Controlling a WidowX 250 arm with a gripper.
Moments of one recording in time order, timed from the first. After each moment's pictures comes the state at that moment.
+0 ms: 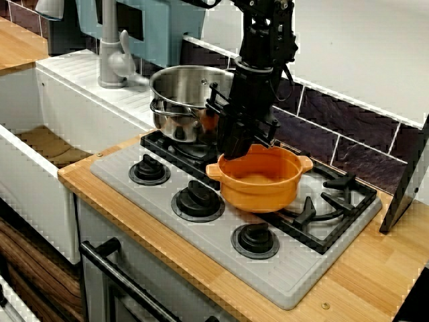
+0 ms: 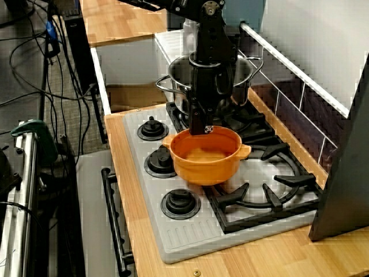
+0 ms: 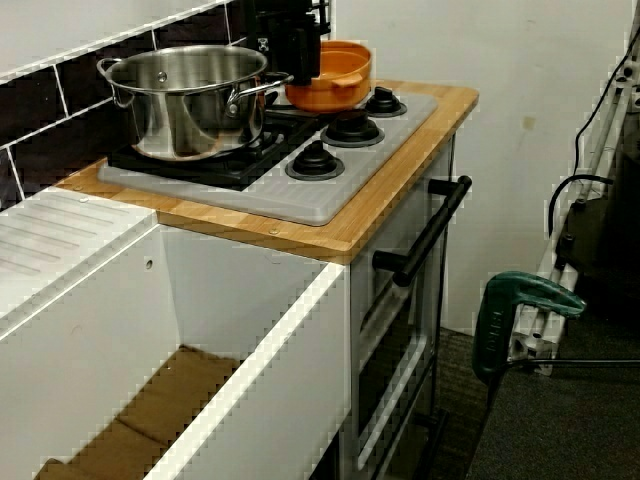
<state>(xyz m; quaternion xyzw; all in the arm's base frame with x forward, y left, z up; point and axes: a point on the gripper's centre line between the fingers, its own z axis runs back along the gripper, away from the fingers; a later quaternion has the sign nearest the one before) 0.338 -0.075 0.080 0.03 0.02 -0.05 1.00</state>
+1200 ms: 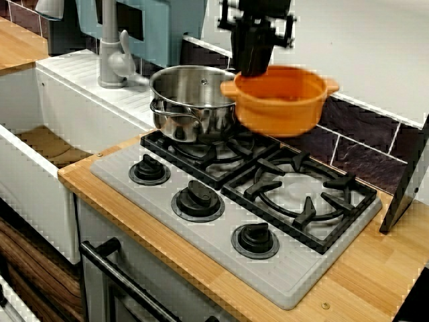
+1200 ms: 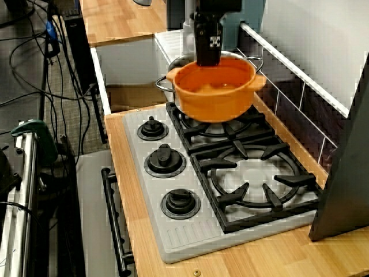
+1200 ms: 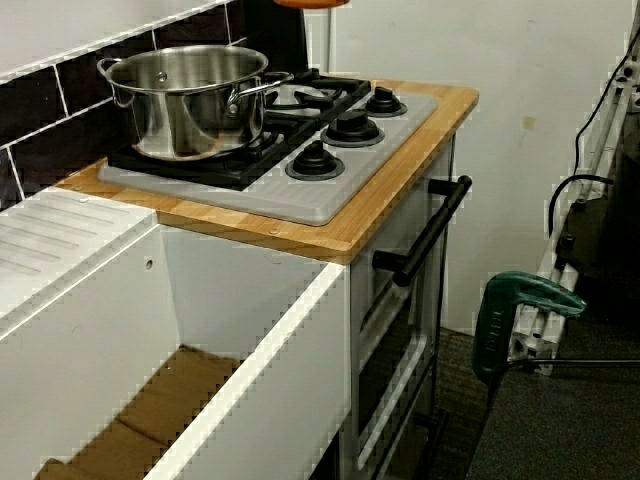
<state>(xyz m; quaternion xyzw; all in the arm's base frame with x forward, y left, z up) 0.351 -0.073 0.181 -0.04 -0.01 -0.08 1.00</state>
